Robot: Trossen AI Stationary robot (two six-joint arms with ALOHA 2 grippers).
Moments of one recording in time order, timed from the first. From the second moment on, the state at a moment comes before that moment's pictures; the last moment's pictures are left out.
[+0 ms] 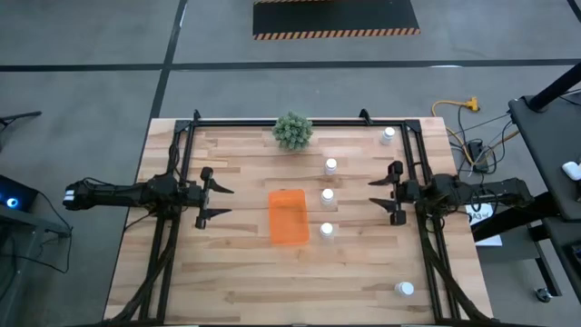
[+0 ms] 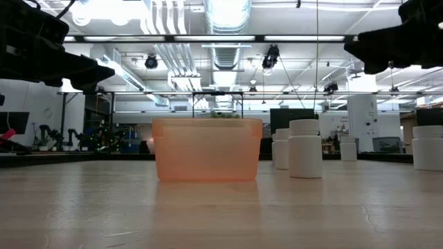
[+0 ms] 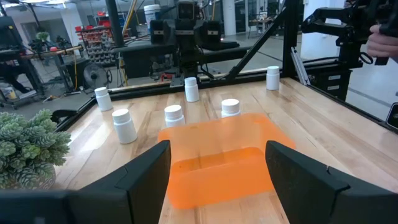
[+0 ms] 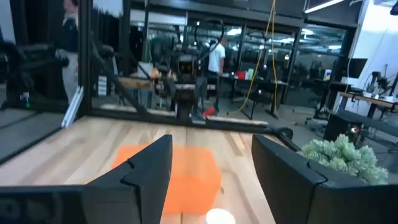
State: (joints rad) left arm -0.02 0.16 0.01 0.04 0.04 0.11; right arm 0.09 0.08 0.01 0.19 0.11 -0.08
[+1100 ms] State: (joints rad) left arm -0.02 0.16 0.01 0.04 0.04 0.11; right arm 0.09 0.08 0.02 0.80 -0.01 -0.08
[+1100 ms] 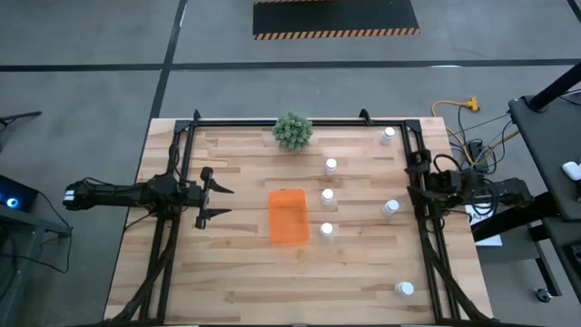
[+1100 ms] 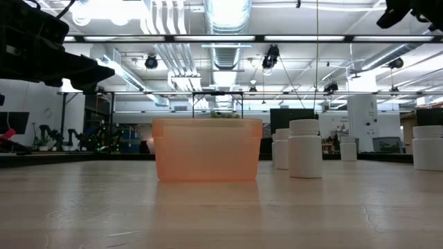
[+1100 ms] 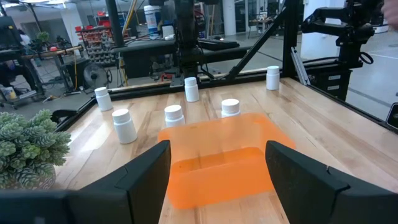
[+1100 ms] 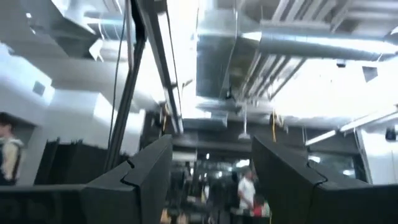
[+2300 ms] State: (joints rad) left arm -0.02 0.16 0.01 0.04 0.04 0.11; right arm 0.09 1.03 1.36 -0.80 -0.11 -0.16
